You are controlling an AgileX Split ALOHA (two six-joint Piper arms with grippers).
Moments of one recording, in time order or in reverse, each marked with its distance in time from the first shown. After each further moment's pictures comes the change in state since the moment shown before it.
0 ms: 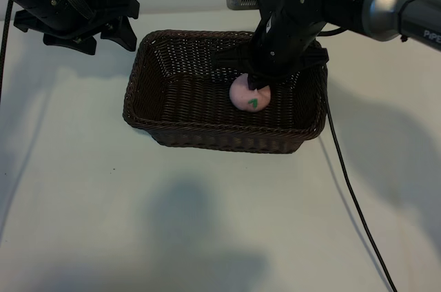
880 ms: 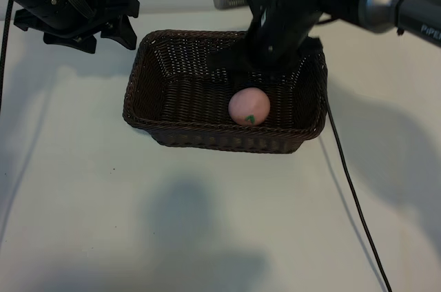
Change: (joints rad) left arm 0.000 0.000 0.000 0.000 -0.008 0.001; right arm 0.006 -0.001 -0.098 0.004 0.123 -0.147
